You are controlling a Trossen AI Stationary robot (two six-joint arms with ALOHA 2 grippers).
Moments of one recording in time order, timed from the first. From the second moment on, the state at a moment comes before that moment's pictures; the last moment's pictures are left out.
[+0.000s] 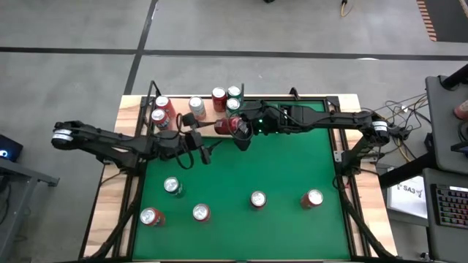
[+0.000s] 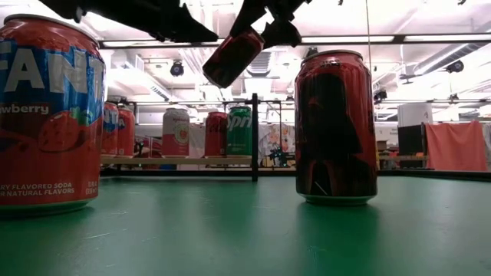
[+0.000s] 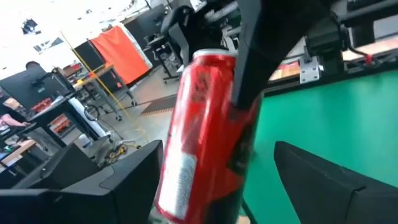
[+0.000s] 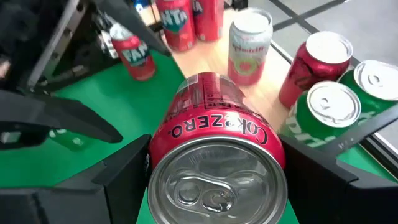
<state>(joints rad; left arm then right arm) -0.05 1.15 0.66 0.39 -0.53 0.39 -0.11 1.66 1.60 -0.57 0.20 0.32</state>
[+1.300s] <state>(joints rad) -0.05 1.34 0.72 0.38 -0.60 0.41 -0.11 1.65 1.60 -0.62 0.18 0.33</state>
